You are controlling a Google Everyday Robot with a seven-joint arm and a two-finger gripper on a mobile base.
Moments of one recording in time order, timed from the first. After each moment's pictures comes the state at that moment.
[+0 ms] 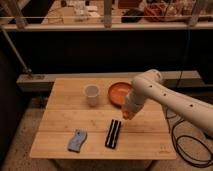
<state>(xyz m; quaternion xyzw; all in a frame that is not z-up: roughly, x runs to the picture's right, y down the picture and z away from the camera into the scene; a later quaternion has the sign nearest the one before) 0.129 0.125 0.753 -0.26 -0.20 -0.30 0.90</state>
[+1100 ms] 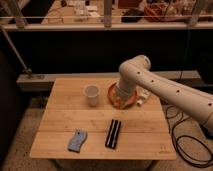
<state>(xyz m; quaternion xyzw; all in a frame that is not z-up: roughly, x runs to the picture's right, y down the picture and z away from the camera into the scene) 0.085 0.065 0.742 -0.24 -0.20 -0.33 0.89</state>
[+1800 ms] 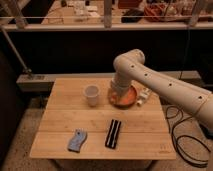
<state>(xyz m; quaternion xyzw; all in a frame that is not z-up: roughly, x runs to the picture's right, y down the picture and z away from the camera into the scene) 0.063 0.042 0.748 -0.24 -0.20 -0.35 0.88</state>
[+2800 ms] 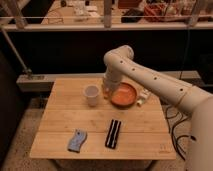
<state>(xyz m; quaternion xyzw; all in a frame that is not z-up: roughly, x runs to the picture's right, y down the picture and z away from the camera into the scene) 0.026 0.024 0.773 -0.24 -0.21 -0.36 0.88</state>
